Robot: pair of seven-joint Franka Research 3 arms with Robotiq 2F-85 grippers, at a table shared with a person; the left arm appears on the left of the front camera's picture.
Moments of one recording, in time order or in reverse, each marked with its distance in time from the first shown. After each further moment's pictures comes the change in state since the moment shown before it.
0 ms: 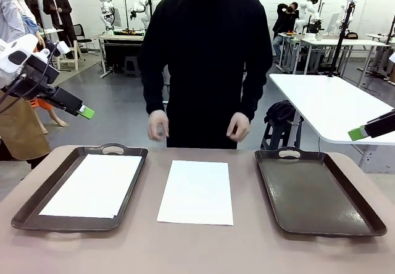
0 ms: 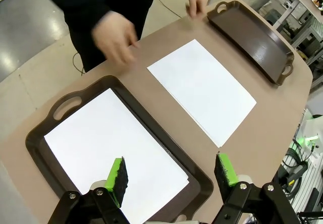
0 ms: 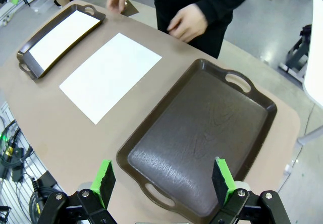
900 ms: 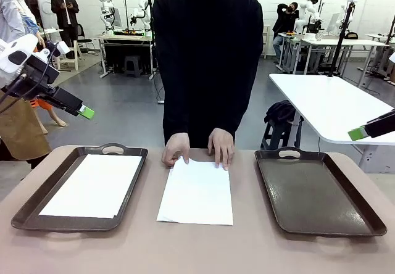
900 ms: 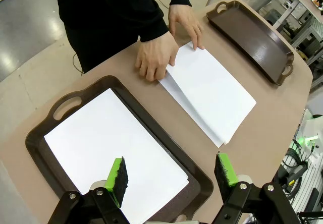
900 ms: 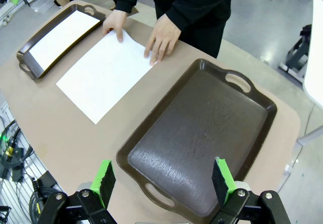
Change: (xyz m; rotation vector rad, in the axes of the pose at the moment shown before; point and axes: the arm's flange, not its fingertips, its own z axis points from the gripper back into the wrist) left arm 0.000 0.000 0.000 0.000 0.000 0.000; right arm 0.000 0.000 0.000 0.000 0.000 0.000
